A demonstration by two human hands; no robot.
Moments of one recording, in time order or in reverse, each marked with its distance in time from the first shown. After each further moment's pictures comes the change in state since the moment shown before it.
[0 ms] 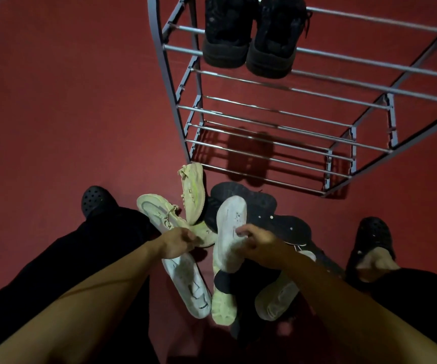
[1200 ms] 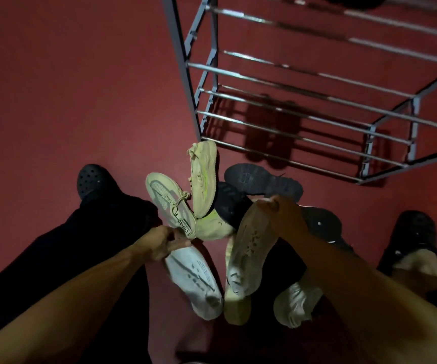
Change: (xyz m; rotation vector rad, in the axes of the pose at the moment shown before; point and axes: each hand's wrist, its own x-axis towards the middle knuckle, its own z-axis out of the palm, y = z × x) left_hand 0.046 -0.091 -0.015 0.011 0.019 -0.081; right_hand 0.113 0.028 0.007 0.039 0.383 0.212
